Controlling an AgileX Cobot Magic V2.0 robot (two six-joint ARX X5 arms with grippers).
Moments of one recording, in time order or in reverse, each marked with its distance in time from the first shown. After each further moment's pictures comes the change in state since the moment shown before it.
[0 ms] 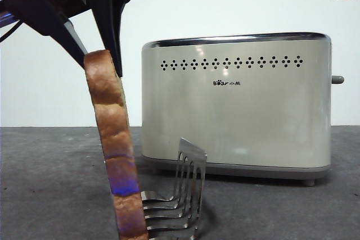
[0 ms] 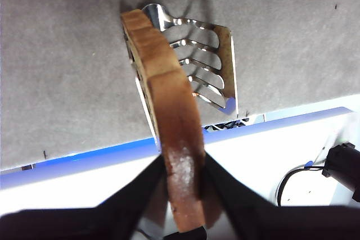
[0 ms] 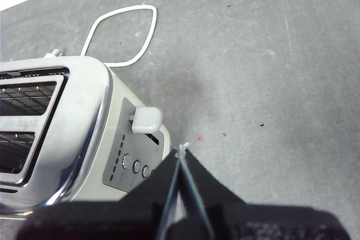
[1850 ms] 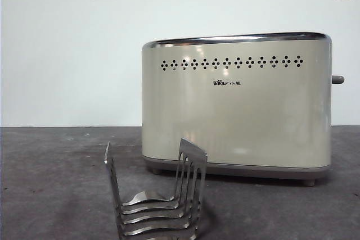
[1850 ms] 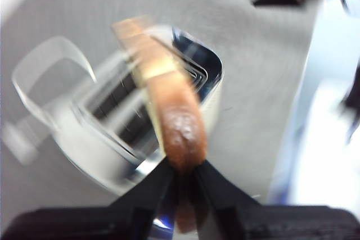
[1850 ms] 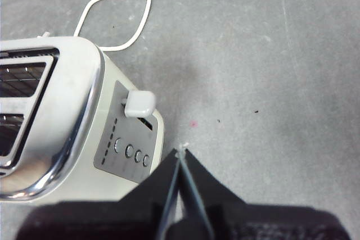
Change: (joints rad) left arm -0.009 -0.029 0.740 -0.179 -0.112 1.217; right arm 0.000 0.000 0.000 -0.051 0.003 -0.028
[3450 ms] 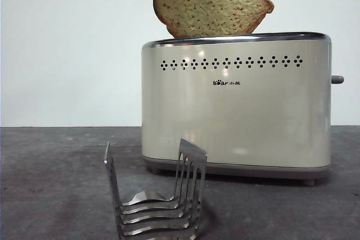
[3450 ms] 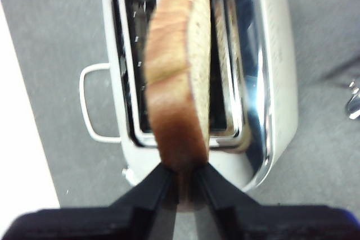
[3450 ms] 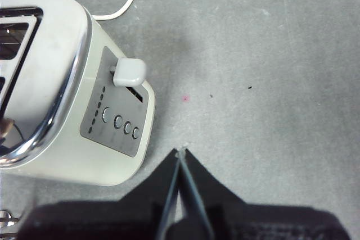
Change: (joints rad) left arm 0.001 0.305 0.010 0.076 -0.249 0.837; right arm 0.000 0.000 0.000 -0.080 0.000 -0.051
